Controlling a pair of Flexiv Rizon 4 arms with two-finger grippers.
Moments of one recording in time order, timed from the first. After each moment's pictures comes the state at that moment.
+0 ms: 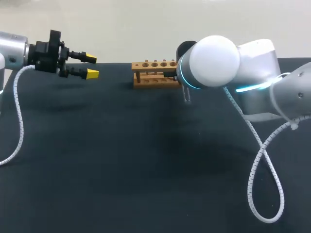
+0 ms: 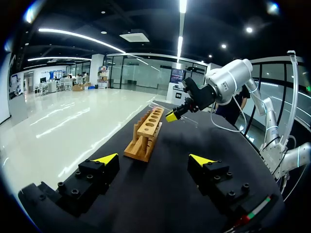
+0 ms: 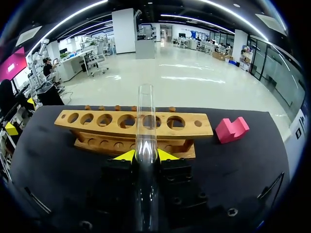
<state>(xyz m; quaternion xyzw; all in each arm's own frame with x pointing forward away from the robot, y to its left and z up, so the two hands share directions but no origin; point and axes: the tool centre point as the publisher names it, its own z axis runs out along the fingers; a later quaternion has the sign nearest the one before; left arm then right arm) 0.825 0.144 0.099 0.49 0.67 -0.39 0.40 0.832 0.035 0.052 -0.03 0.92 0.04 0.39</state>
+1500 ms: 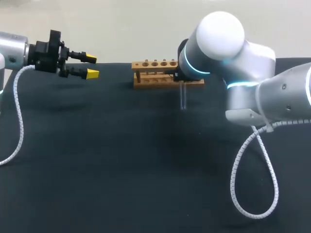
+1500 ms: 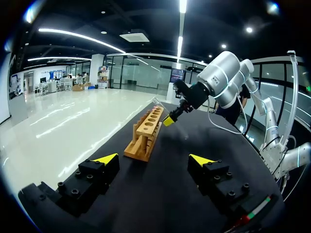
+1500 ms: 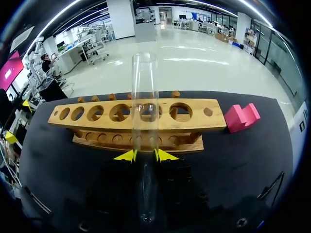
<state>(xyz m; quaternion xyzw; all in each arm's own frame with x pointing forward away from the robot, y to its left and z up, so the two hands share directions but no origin) 0.825 0.144 0.099 0.49 0.67 -0.39 0.40 0.836 0.037 0.037 -0.01 0.95 0.07 0.31</state>
